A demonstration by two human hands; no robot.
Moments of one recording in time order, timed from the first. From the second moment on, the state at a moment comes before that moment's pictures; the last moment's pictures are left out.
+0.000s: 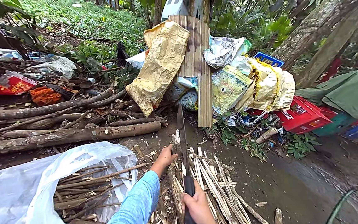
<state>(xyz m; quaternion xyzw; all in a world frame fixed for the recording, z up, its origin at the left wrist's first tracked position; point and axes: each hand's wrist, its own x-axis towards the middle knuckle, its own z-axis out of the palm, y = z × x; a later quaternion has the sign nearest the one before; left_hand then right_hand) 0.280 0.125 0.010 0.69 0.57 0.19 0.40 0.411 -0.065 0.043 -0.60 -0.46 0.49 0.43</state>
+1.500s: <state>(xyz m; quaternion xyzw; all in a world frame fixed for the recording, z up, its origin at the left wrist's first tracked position) 0.263 0.127 0.009 0.66 0.58 0.22 0.43 0.400 -0.051 0.066 -0.52 -0.37 0.63 0.44</state>
